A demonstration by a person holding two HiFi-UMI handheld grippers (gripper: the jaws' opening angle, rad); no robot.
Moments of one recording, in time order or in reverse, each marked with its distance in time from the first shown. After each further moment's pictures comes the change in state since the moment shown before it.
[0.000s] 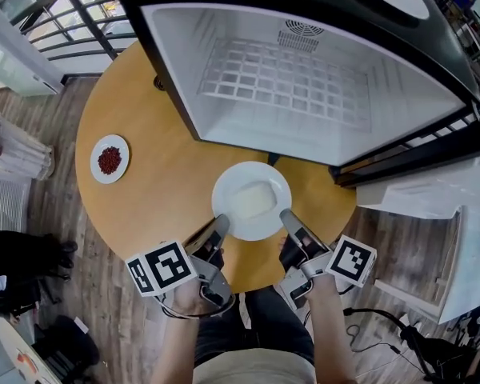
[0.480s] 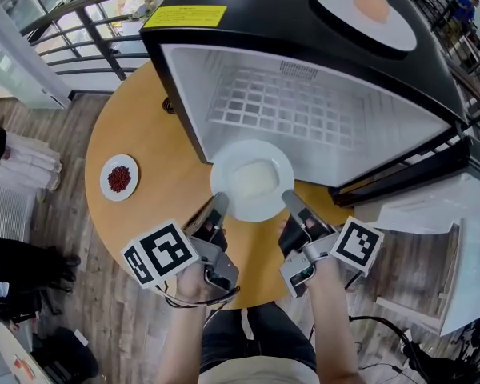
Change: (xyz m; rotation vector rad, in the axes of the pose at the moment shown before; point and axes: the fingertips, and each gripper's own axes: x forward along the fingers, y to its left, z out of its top) left arm 0.006 -0.060 0.078 0.044 -0.178 -0.059; right arm 0.032 0.065 0.053 -0.005 -0.084 0.081
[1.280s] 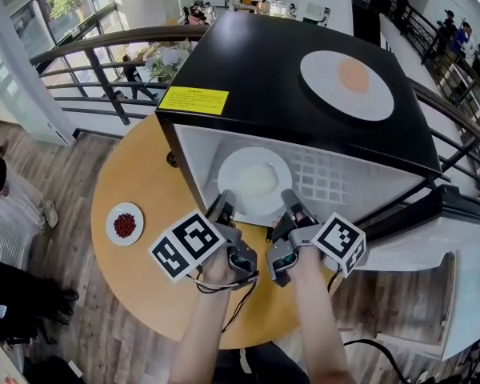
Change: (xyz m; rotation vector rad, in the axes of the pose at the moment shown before) left arm 0.071 -0.041 0.078 0.044 -0.204 0.017; right arm 0.066 0.039 0.083 -0.013 -0.234 0.024
